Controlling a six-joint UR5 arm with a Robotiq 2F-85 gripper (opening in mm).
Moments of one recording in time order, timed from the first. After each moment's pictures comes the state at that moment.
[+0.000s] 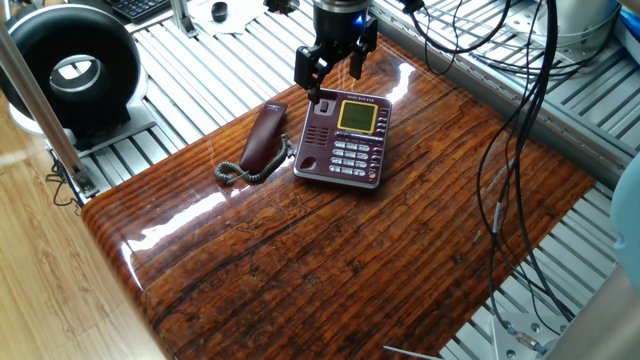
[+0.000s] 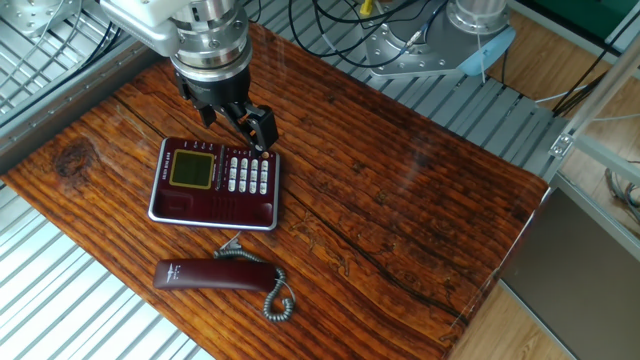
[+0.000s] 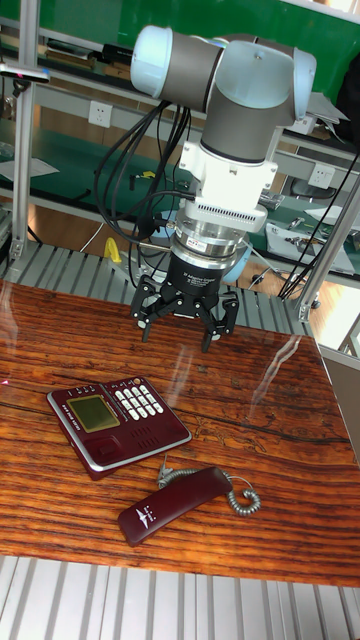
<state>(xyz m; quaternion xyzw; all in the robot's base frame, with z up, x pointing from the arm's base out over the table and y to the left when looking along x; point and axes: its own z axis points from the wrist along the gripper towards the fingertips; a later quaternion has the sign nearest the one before) 0.544 0.002 0.190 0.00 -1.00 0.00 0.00</state>
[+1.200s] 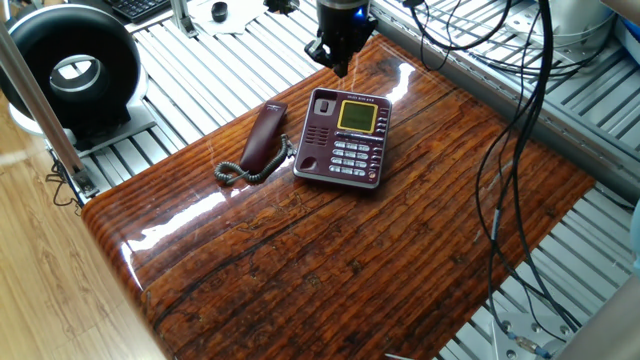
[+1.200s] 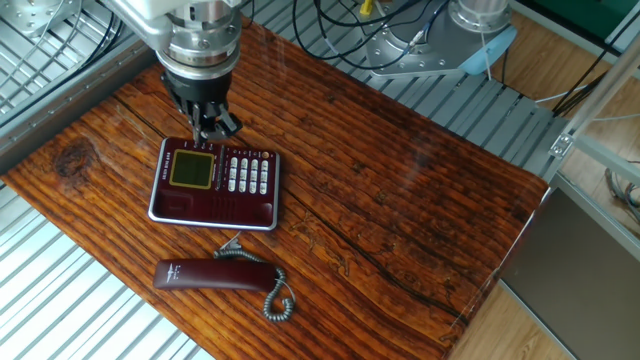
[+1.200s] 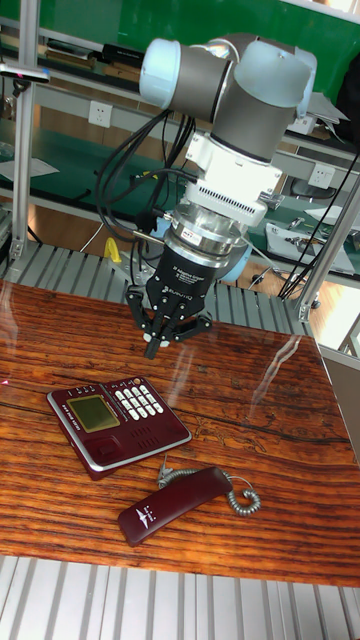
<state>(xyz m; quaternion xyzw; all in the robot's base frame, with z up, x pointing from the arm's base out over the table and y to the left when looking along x) 0.573 -0.030 0.197 -0.04 -1.00 0.06 -0.06</state>
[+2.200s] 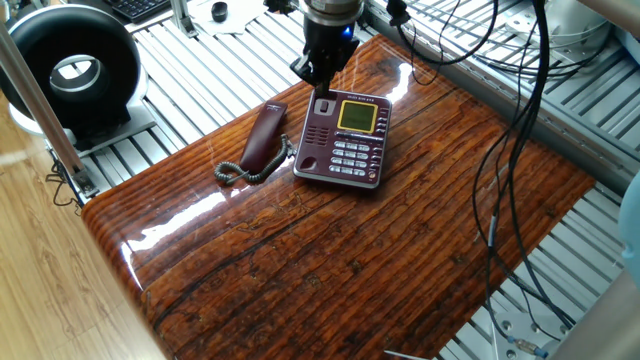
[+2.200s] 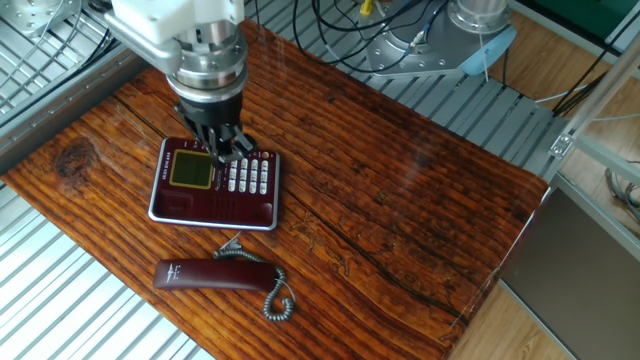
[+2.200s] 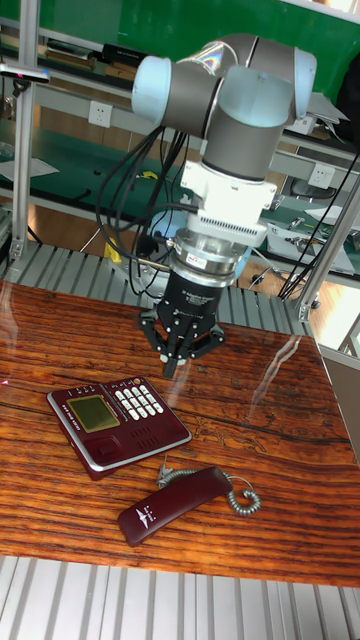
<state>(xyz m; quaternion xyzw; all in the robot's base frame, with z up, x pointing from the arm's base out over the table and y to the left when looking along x) 0.579 0.008 0.167 0.01 -1.00 0.00 -0.06</state>
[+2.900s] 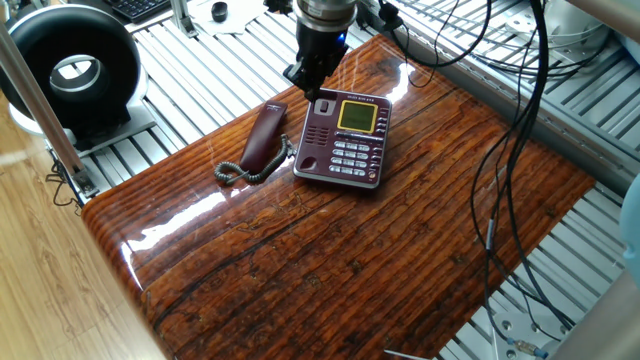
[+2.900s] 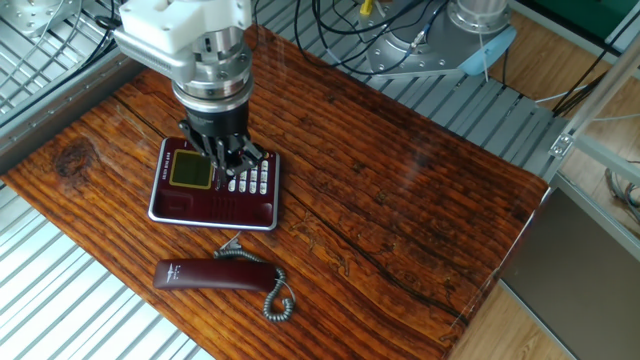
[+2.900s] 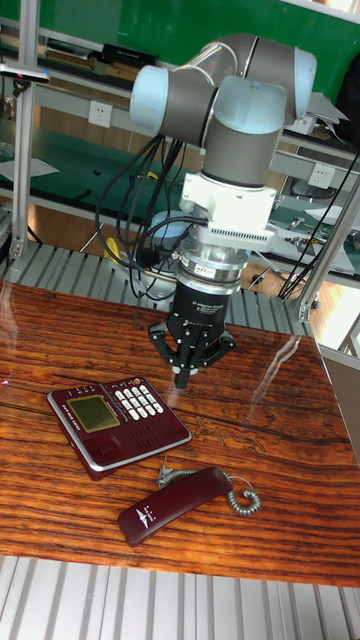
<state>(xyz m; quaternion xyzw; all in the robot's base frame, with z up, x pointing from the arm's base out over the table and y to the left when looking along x) 0.588 0.026 0.162 0.06 -1.00 -0.02 -0.08</state>
